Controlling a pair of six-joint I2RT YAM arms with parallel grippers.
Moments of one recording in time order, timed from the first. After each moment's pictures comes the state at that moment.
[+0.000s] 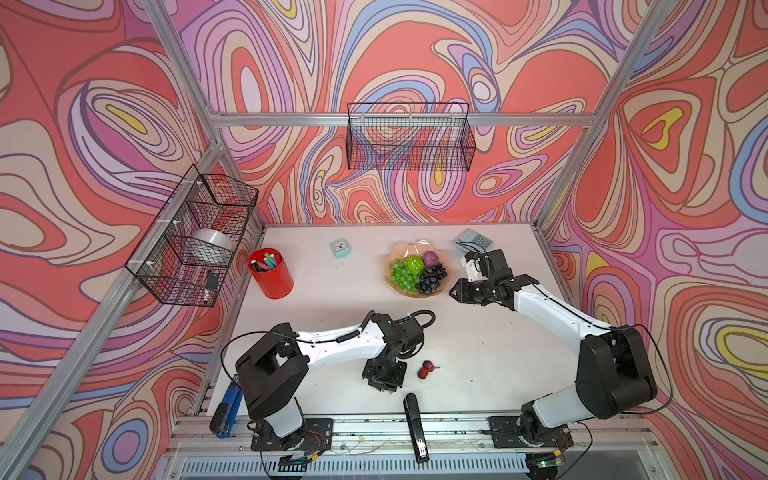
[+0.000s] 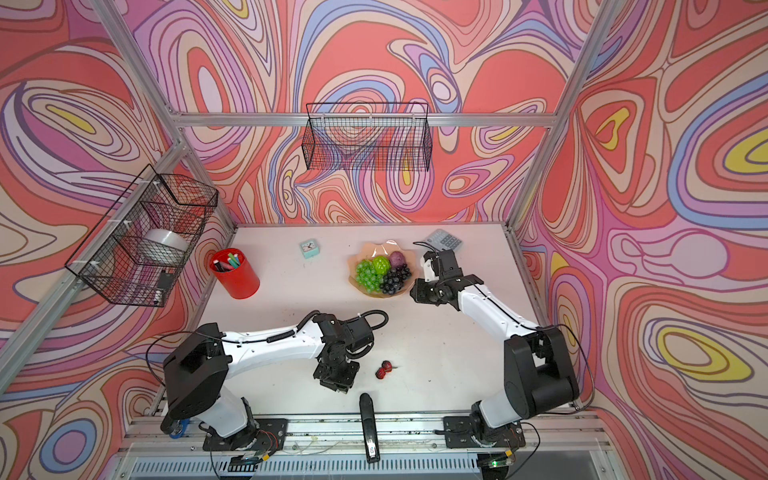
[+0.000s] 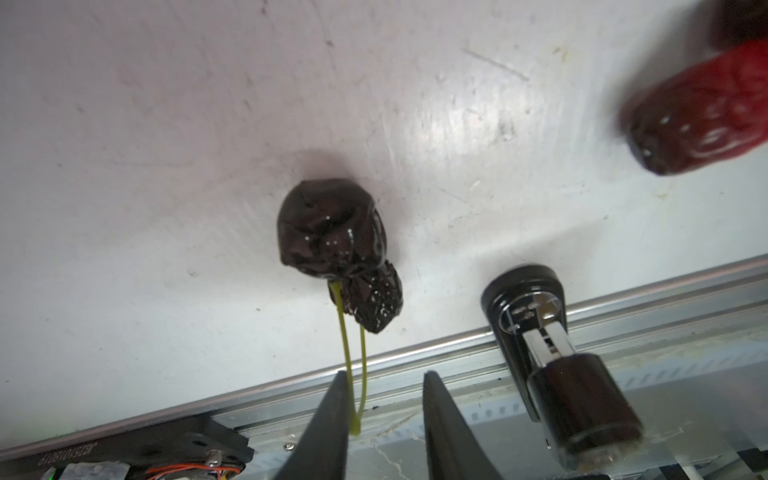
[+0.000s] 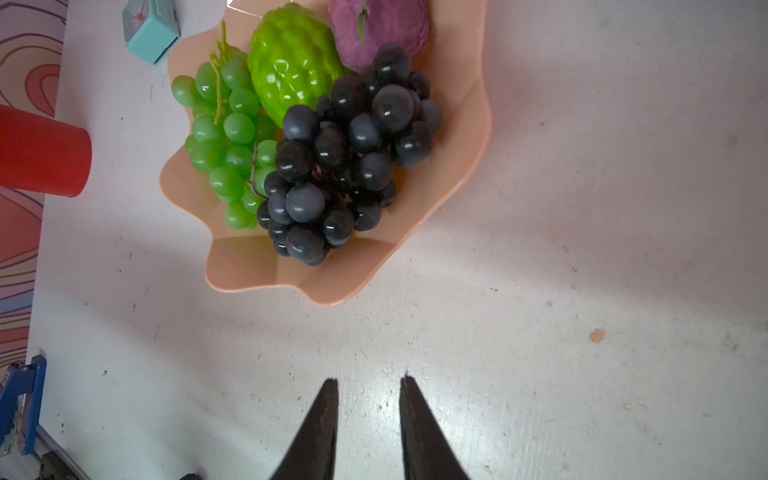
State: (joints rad) left arm -1.03 1.65 1.06 -1.05 0.22 -0.77; right arm 0.28 1.51 1.02 -0.45 -0.29 0.34
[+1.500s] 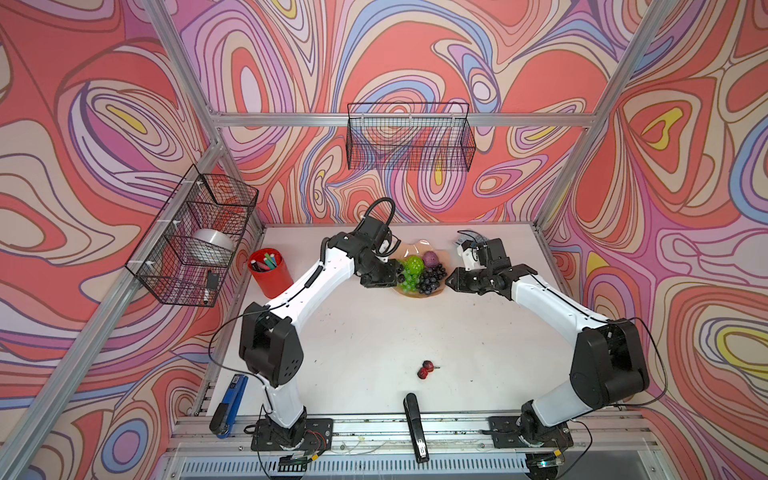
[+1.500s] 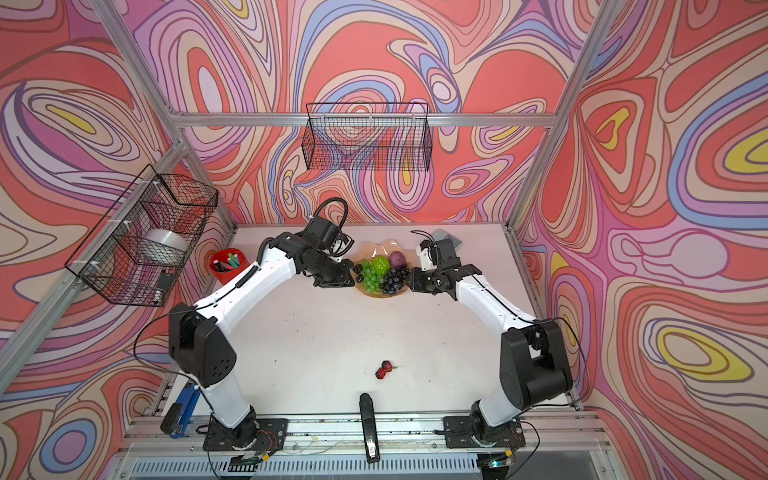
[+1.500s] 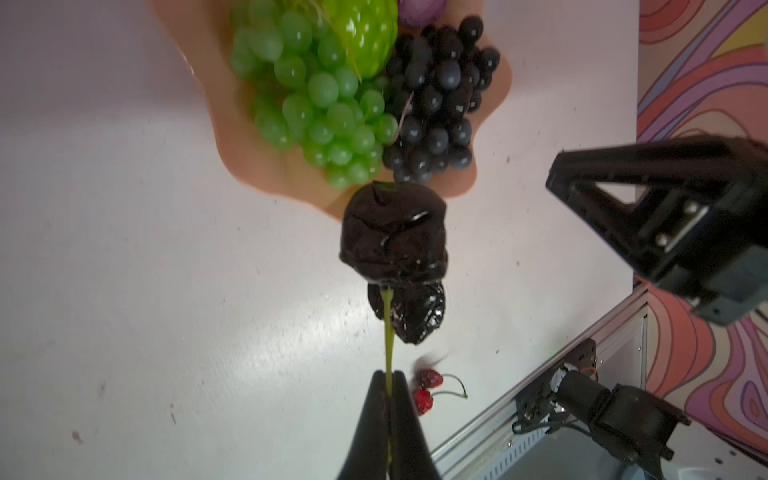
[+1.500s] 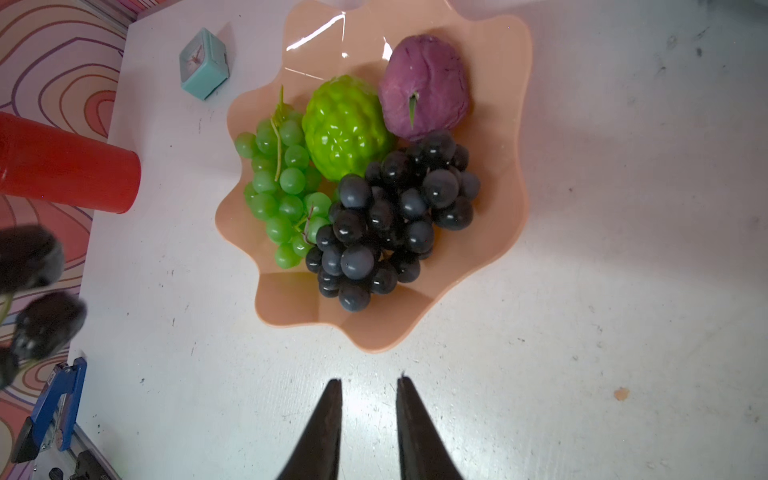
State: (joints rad) left arm -0.50 1.86 1.77 -1.01 0.35 -0.42; right arm 0.28 1.57 1.15 -0.48 -0.34 0.33
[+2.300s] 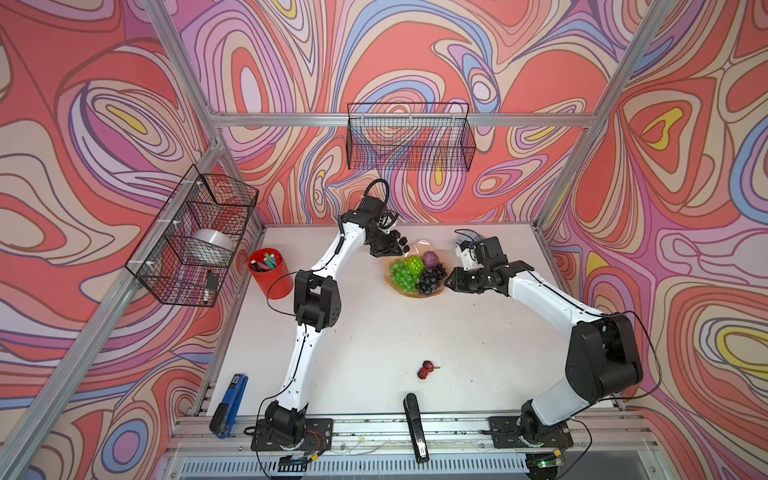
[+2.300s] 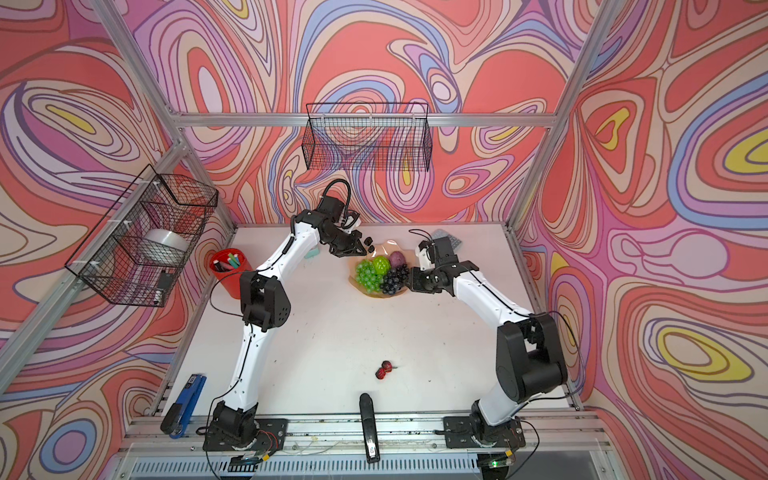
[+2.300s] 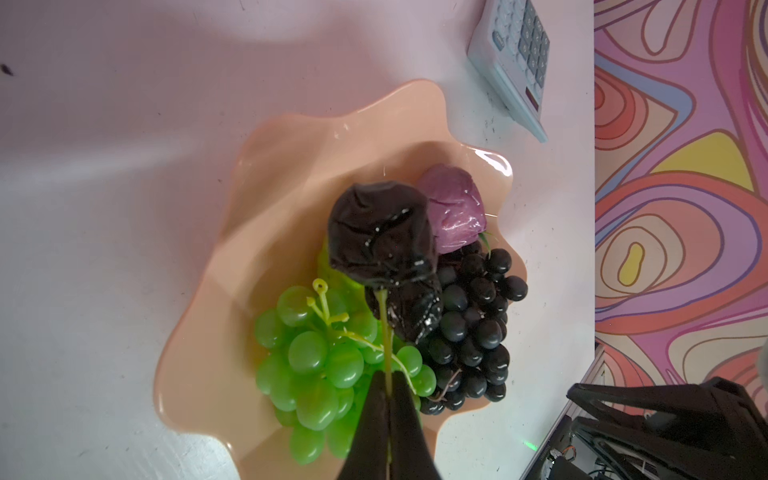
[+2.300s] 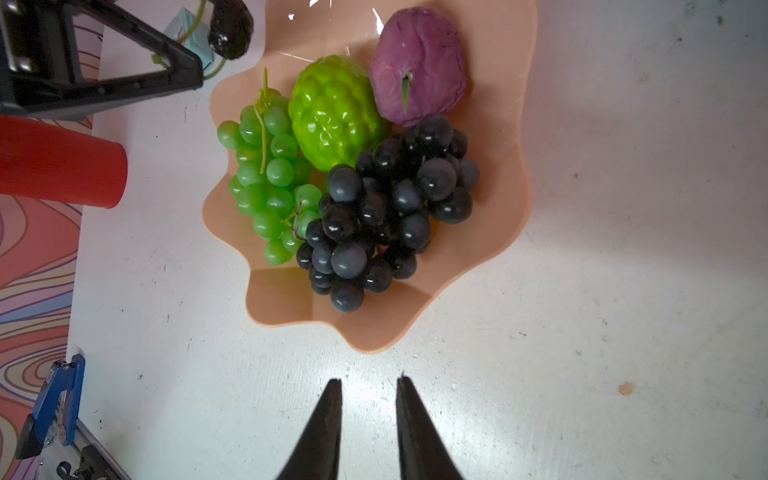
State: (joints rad) left arm -0.36 2.49 2.47 -1.08 0.57 -0.35; right arm 0.28 1.61 1.18 -0.52 -0.34 0.34
